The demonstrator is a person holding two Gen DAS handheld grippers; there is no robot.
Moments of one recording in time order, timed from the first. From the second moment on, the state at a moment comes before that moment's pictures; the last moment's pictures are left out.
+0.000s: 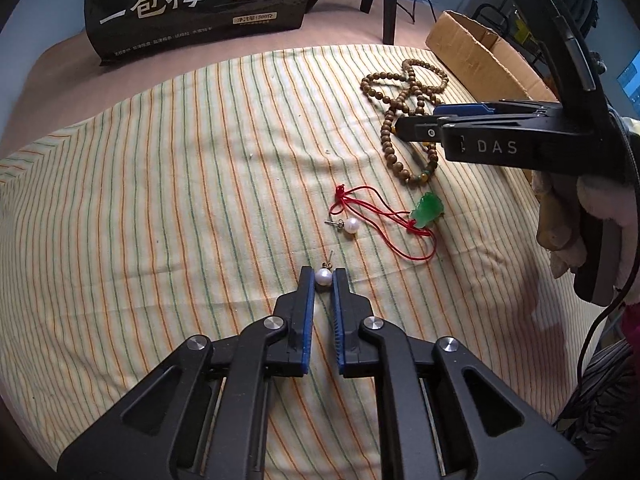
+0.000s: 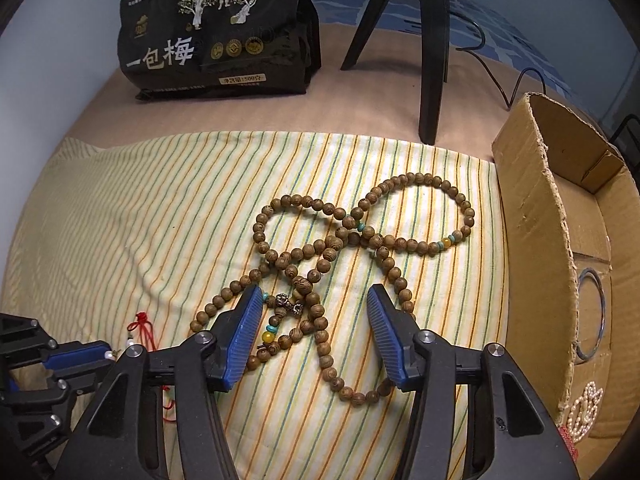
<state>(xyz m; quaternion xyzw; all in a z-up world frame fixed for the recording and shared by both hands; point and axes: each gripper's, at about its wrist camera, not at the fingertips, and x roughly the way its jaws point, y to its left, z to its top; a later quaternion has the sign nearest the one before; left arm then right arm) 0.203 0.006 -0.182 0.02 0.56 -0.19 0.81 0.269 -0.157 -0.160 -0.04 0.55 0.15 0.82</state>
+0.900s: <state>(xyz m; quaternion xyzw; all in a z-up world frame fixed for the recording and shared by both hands) 0.190 0.018 -0.133 -0.01 0.51 -0.17 0.84 0.250 -0.172 -0.096 -0.02 0.49 0.18 0.85</state>
